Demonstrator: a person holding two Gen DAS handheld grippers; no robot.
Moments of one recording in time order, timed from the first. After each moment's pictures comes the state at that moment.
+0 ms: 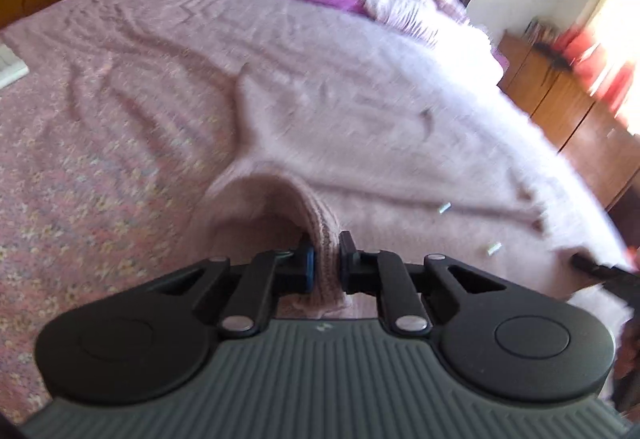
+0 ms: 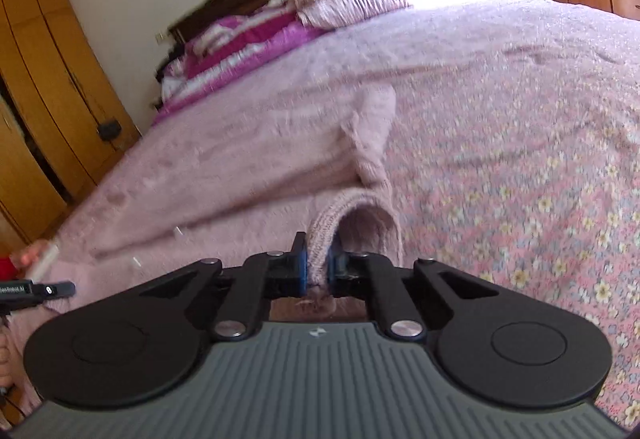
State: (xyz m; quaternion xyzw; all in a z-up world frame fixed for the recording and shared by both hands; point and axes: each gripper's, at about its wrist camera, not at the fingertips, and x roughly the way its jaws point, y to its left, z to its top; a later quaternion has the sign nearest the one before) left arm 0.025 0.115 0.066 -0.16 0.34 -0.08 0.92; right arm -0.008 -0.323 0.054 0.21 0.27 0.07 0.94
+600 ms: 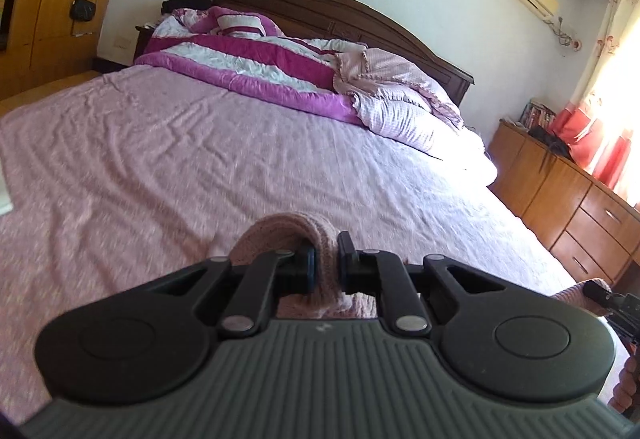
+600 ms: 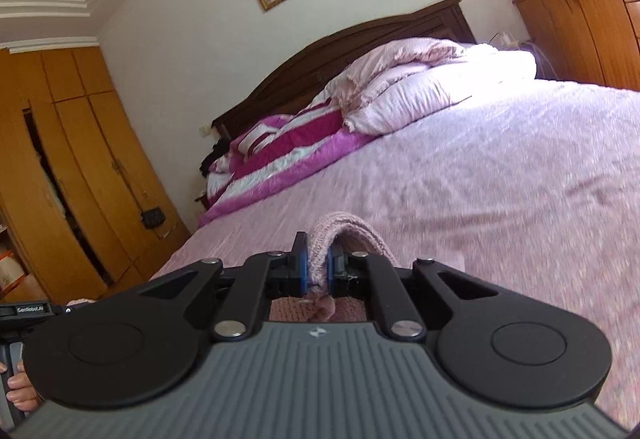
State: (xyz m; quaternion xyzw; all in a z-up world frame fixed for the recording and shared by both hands) left arm 0.097 0.102 0.157 -0.17 0.21 -0.05 0.96; right arm 0.068 -0.329 0.153 0.23 0.13 0.09 0.96
